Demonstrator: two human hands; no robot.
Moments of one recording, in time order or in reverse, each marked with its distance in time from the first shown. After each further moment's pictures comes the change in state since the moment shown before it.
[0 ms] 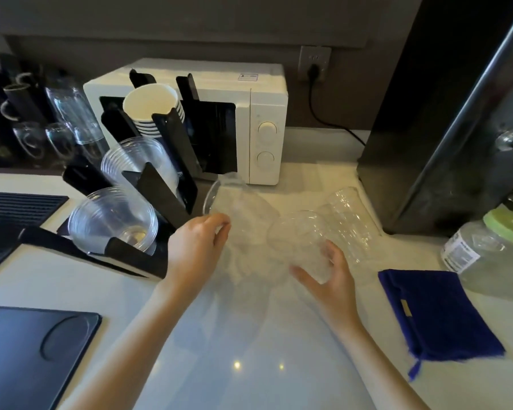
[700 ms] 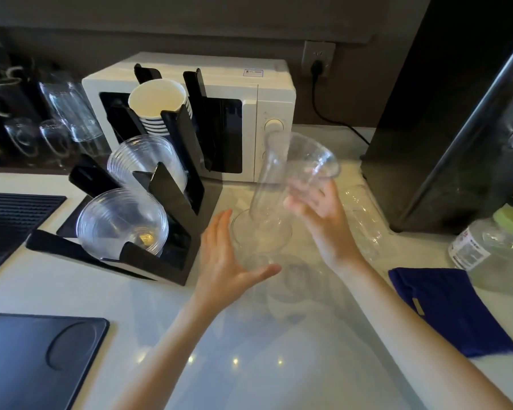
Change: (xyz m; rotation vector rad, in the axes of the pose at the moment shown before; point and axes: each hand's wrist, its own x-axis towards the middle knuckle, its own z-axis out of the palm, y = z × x) left_hand -0.026 0.000 0.019 -0.406 -0.248 -0.187; right_hand 0.050 -0.095 0.025 0.282 -0.256 -0.108
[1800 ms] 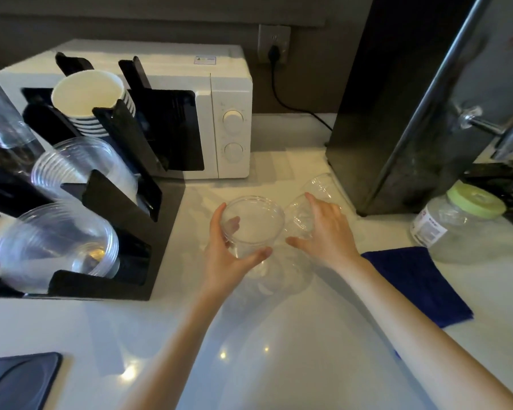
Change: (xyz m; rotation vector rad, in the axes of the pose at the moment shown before) left_hand 0.025 0.009 0.056 -0.511 -0.086 -0.145; right_hand 0.003 0.069 -0.075 -1.153 0.052 0.124
